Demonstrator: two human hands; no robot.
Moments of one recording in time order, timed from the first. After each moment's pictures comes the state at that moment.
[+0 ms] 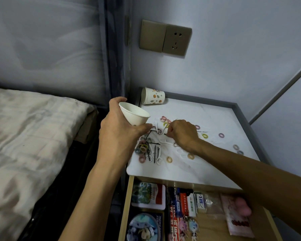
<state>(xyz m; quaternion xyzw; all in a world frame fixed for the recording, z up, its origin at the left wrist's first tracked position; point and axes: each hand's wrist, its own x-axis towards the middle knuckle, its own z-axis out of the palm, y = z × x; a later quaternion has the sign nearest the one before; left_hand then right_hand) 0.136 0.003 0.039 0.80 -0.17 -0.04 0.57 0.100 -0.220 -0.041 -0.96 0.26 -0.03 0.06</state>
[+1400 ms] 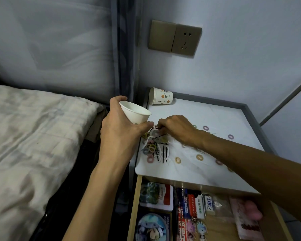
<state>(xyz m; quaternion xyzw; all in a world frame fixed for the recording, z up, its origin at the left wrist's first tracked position) 0.148 0.015 0.035 0.81 -0.17 0.00 0.56 0.137 -0.216 -0.042 -1.00 0.00 -0.04 -0.01</state>
